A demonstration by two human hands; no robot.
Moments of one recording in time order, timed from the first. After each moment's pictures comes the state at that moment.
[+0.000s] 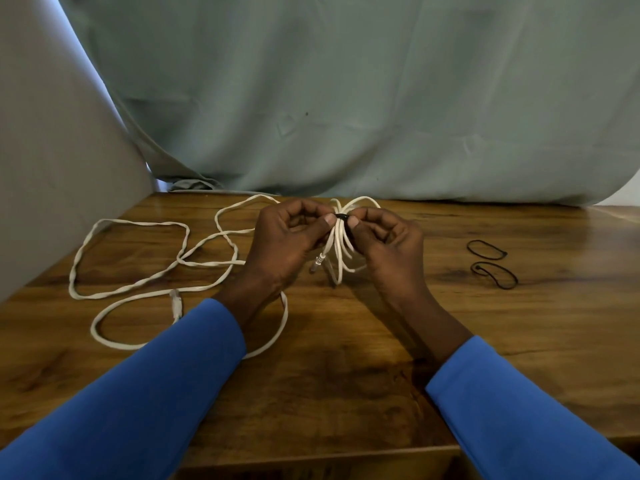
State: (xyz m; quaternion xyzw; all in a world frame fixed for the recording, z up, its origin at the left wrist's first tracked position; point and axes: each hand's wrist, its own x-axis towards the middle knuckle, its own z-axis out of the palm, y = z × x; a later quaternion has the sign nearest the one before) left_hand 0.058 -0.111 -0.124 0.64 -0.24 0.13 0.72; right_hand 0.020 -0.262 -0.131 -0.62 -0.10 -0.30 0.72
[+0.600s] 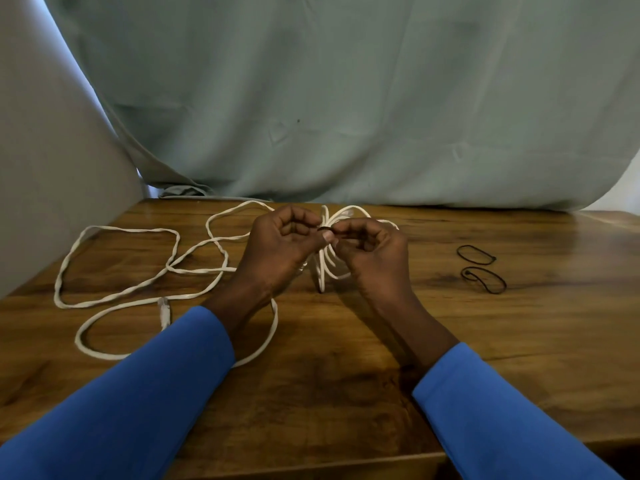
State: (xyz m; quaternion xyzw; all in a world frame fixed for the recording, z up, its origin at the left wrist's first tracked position) left_hand 0.061 -0.112 -0.125 0.67 -0.23 0.11 0.70; right_hand 0.023 -0.262 -0.132 -0.68 -0.08 -0.31 0.66
